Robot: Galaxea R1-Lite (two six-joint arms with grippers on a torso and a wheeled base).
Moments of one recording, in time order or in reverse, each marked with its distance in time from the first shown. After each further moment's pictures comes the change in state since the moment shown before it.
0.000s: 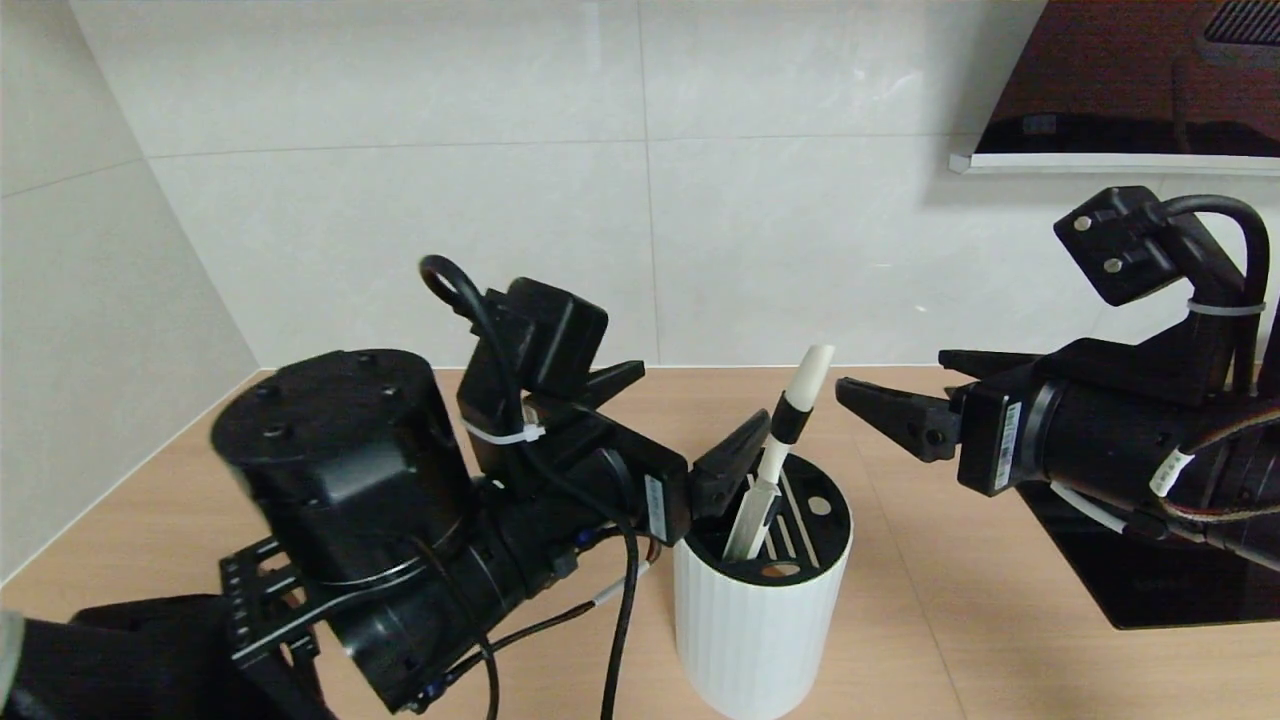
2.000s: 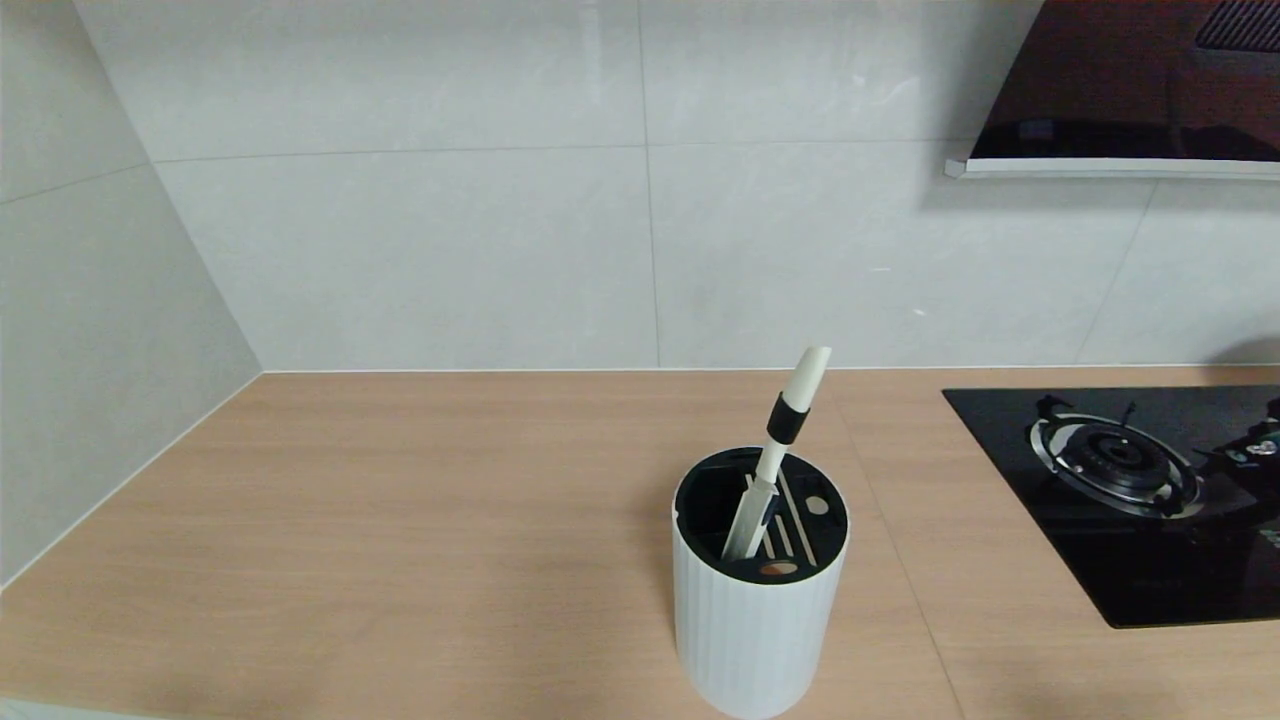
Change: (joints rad) left arm 0.823 -1.625 0.650 0.877 0.008 0.001; right arm -0.760 -1.363 0.716 0.381 0.001 -0.183
